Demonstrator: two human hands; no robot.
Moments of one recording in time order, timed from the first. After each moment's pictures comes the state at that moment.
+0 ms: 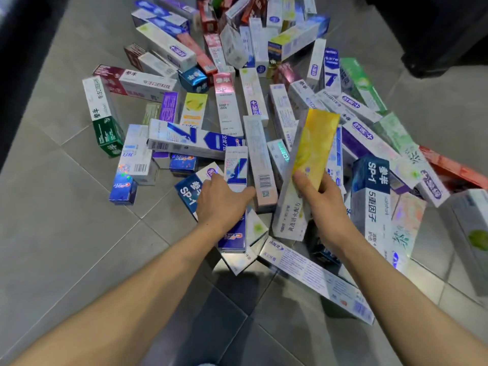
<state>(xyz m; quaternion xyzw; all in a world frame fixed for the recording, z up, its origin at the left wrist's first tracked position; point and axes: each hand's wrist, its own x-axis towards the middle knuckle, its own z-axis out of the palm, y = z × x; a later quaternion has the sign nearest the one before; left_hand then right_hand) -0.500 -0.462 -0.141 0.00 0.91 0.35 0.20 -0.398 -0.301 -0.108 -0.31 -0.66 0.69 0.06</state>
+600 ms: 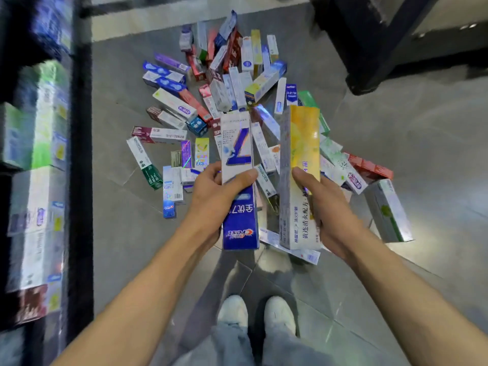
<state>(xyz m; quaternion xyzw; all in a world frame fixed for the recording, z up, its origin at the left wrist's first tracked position) -0.457 -0.487 0.223 -0.06 0.64 0.69 0.34 -0.352 -0.330 0.213 -0.38 -0.52 0.77 0.02</state>
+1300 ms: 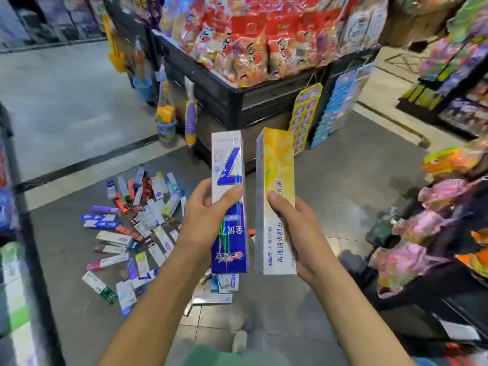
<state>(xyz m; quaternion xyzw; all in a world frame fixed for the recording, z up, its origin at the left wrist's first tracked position) -0.276 -0.407 0.814 0.16 0.58 0.68 0.43 -0.143 -0.329 0.810 -0.41 -0.45 0.74 0.29</state>
